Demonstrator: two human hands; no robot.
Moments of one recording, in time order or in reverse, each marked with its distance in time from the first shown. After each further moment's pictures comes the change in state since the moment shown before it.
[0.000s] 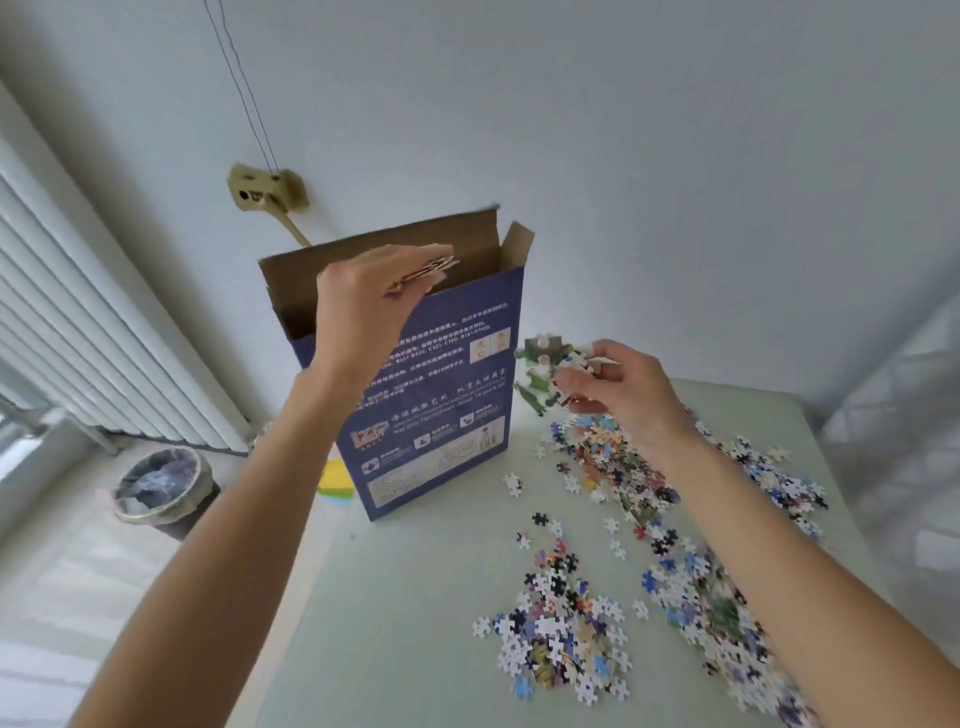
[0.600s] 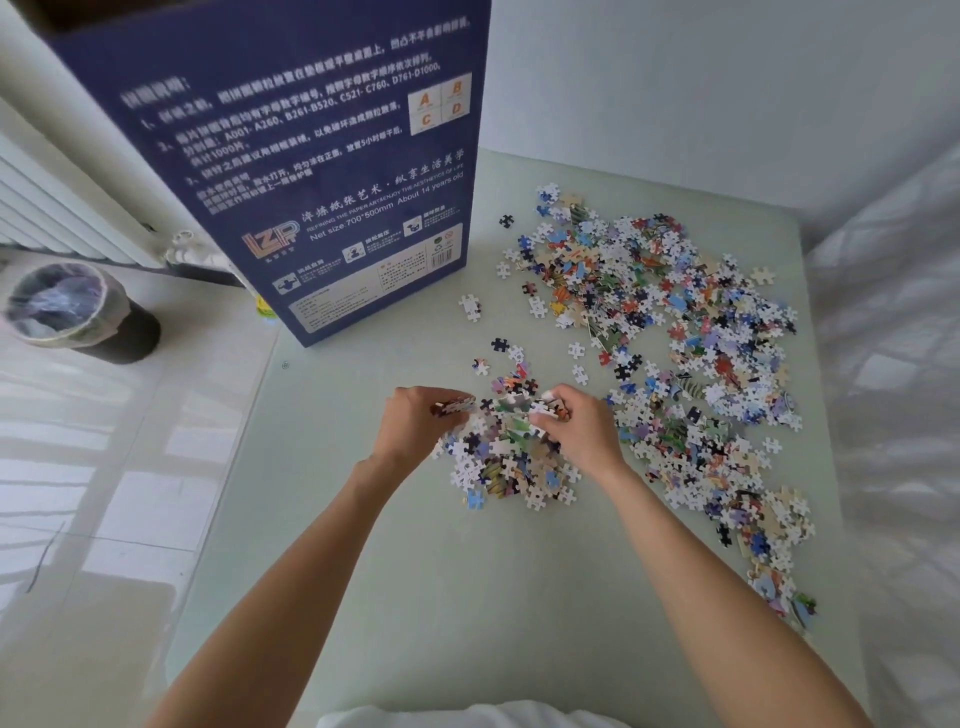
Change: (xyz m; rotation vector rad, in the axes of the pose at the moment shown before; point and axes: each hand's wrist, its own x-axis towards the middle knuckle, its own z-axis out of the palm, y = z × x) left_hand -0.290 -0.005 0.121 -0.112 -0.806 -0.803; right_hand -0.080 0.242 -0.019 -0.753 -0.014 0.318
